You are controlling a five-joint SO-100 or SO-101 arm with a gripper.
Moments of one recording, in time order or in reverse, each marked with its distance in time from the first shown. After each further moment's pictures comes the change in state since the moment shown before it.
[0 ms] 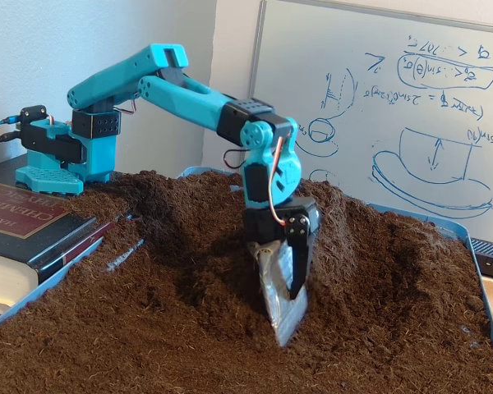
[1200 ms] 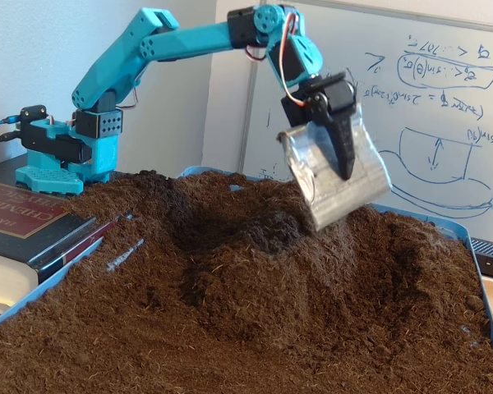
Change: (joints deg) arm -10.5 21.8 -6.7 5.3 47.3
